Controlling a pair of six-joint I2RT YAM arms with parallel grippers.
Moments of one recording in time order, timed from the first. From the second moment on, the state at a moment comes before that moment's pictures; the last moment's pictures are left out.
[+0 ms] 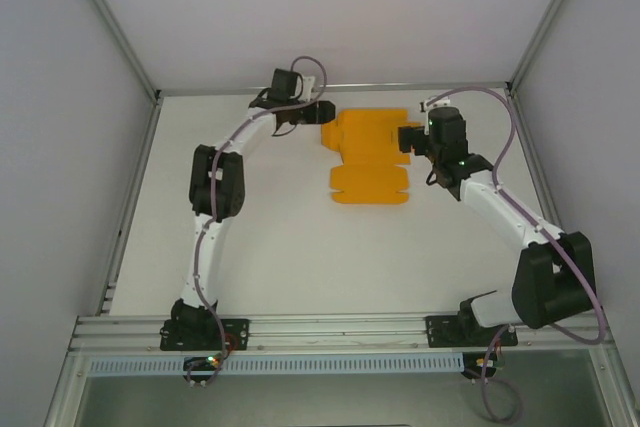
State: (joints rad) left arm -0.41 2.46 2.14 -0.42 0.47 -0.30; right arm 0.23 1.38 1.01 -0.14 0.28 0.07
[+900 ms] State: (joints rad) left arm -0.44 1.81 1.08 0.26 0.57 -0.01; right arm 0.16 1.35 1.17 -0.55 -0.37 -0.35
